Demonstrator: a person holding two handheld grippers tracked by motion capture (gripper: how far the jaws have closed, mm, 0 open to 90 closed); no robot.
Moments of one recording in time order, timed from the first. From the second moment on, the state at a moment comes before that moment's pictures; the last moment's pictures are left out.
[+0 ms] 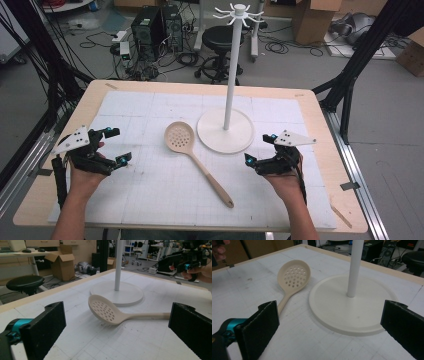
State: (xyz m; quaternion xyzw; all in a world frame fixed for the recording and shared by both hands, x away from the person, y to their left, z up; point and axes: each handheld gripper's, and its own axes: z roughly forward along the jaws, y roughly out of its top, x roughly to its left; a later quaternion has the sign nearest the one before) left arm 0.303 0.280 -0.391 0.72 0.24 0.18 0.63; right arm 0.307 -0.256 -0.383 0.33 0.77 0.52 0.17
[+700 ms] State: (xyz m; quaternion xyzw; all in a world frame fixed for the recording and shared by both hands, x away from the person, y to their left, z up) left arm 0.297 0.277 -0.388 0.73 0.23 0.18 0.62; right arm 0.312 -0.213 -0.389 0.30 0.81 0.49 0.14
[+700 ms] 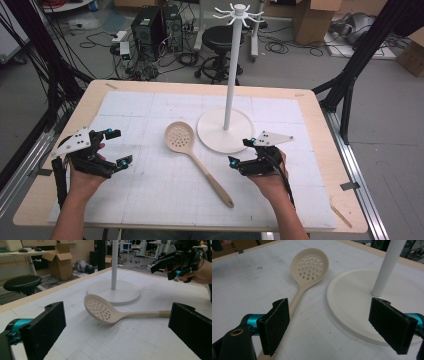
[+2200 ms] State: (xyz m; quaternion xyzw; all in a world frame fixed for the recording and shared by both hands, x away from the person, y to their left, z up) left arm 0.296 0.275 -0.386 0.73 0.22 0.18 0.62; right arm 0.308 -0.128 -0.433 0.22 0.91 0.33 0.06
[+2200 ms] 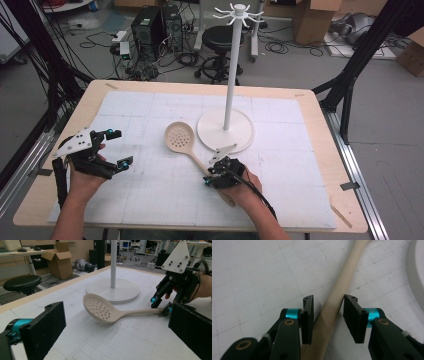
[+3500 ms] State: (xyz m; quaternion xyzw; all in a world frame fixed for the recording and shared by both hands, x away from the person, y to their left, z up) left arm 0.297 0.273 -0.384 0.73 0.22 0.18 0.62; right arm 0.308 -0.169 -0.429 0.20 0.93 0.29 0.08
